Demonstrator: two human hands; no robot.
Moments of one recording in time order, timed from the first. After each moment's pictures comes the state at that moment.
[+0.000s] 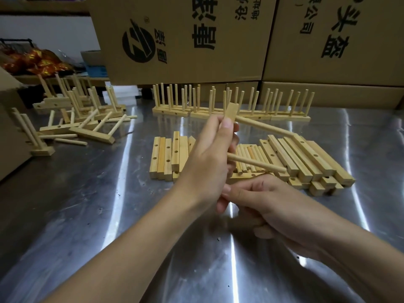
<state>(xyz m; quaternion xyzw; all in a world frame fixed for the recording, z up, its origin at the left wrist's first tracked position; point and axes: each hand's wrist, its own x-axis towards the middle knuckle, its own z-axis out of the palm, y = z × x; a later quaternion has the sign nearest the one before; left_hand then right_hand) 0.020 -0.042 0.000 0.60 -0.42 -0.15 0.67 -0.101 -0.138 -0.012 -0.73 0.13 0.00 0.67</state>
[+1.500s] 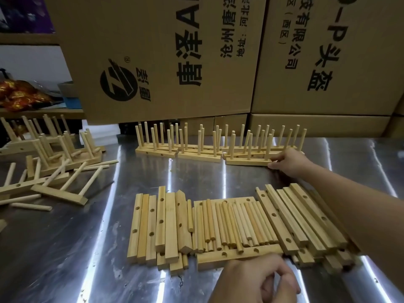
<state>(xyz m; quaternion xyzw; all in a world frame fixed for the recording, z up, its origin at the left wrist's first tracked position) 0.013 -0.076 -0.048 0.65 -0.52 -0.22 0.51 0.041 -0.457 -0.026 -0.87 0.41 -0.12 0.25</state>
